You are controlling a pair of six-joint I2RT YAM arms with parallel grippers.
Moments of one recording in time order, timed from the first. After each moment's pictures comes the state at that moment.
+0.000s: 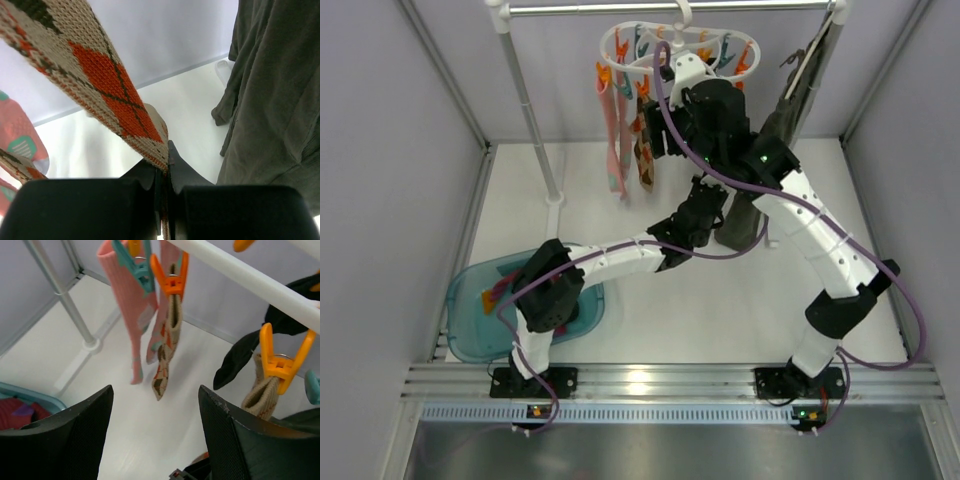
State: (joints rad) left arm -1.00 1.96 1.48 0.47 -0.68 0.12; right arm 0.79 1.71 2.16 -0.69 0.23 0.03
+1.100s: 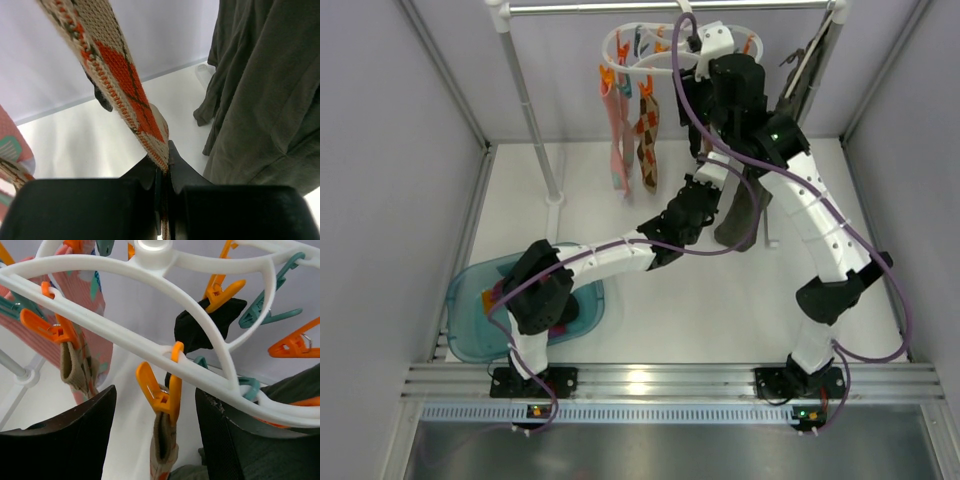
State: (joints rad) left arm -0.97 1.89 1.41 0.46 -0.57 0.03; right arm 0.64 1.80 2.28 -0.68 0.36 -0.06
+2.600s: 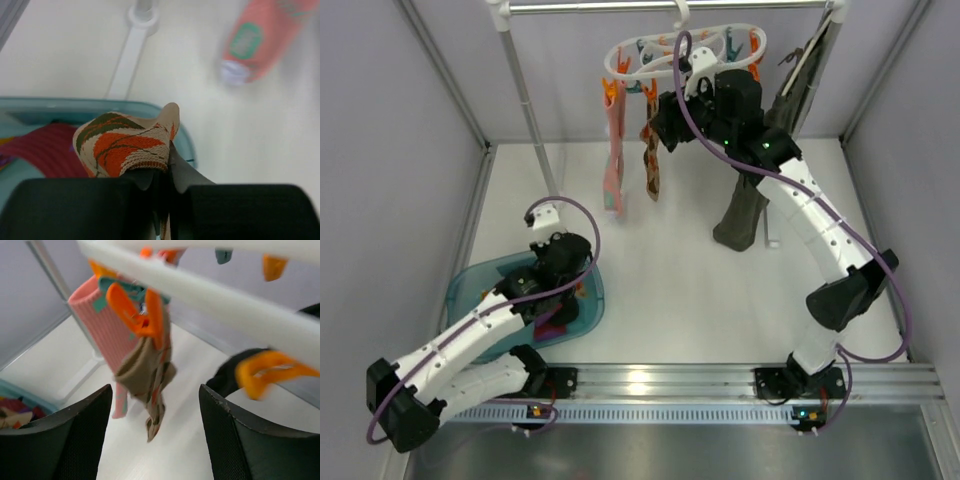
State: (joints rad) left arm -0.81 0.96 0.82 -0.49 -0.87 -0.66; right arm 0.59 1.75 2.04 -0.46 -0.06 0.00
